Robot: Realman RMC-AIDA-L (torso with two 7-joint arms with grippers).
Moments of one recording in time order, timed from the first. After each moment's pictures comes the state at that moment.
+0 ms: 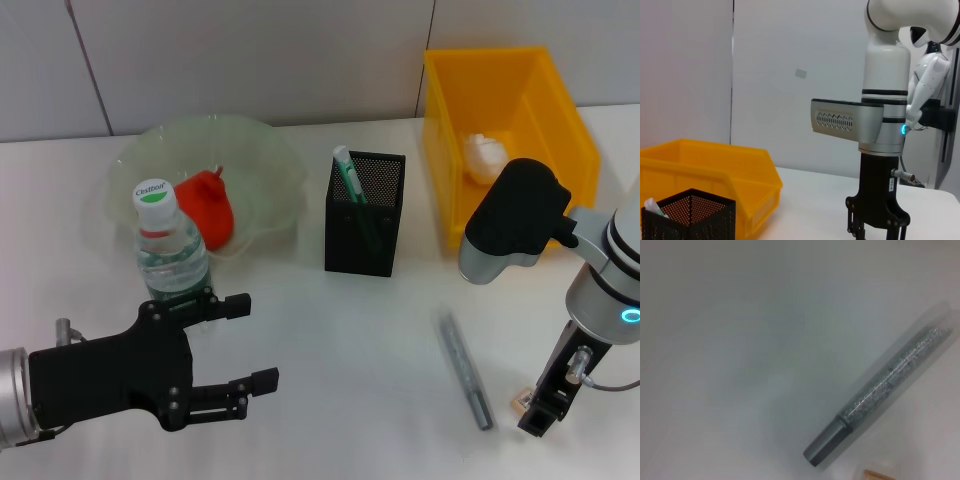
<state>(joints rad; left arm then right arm) -0.34 -2.07 1.11 0.71 1.60 1.62 -1.13 0.60 2.08 1.62 1.31 0.37 -1.73 2.56</state>
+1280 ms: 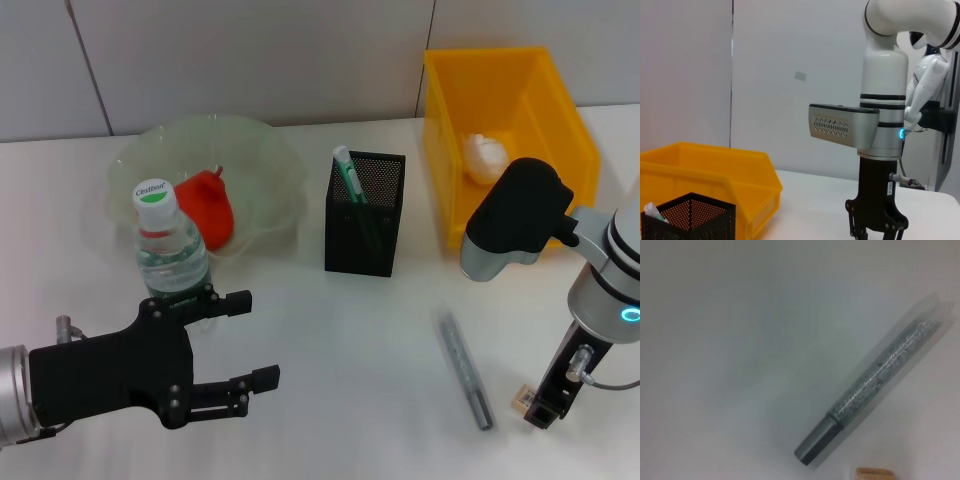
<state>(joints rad) -0.35 -2.07 1.11 0.72 1.60 1.62 -1.13 0.60 2.08 1.62 1.29 0.35 -1.72 2.59</state>
